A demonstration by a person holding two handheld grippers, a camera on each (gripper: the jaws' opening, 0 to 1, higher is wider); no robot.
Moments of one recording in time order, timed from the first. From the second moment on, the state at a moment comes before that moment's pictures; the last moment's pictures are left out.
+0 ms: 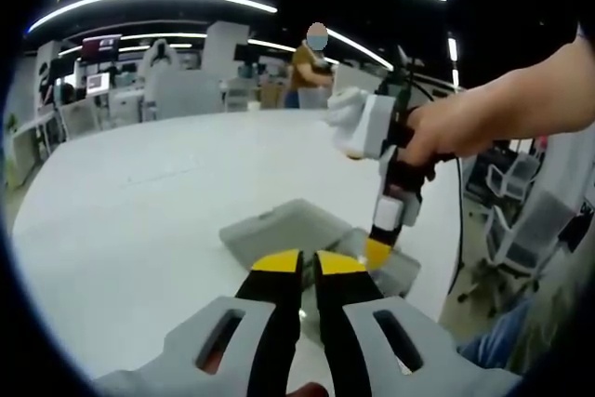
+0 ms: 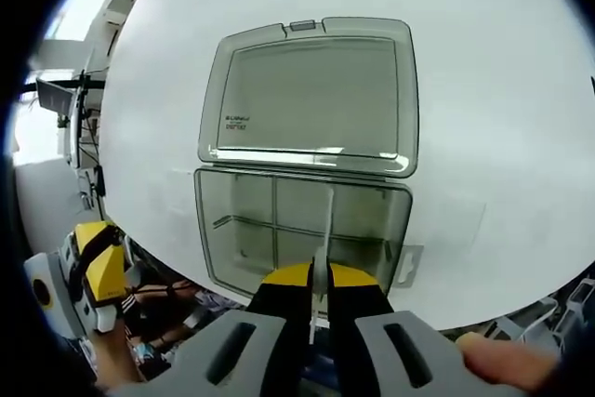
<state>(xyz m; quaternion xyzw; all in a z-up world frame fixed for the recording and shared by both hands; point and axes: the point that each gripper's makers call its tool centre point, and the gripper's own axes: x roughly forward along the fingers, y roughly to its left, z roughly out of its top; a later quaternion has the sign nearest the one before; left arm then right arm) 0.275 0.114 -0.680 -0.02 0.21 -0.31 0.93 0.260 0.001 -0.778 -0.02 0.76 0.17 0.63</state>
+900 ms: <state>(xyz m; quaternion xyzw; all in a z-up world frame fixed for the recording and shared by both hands) 0.276 0.114 -0.678 -0.02 0.21 -0.31 0.93 0.258 0.000 -0.781 -0.04 0.76 0.17 0.63</state>
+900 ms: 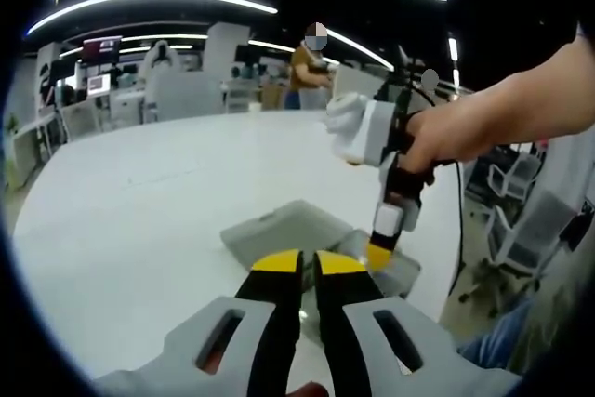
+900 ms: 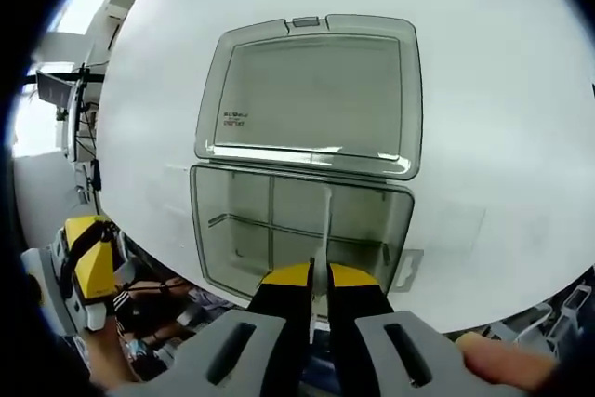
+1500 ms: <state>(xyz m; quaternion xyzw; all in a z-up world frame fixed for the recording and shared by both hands) 0.274 0.113 -0.678 -0.01 0.21 -0.31 0.93 0.255 0.003 -0.789 -0.04 0.75 0.17 0.64</state>
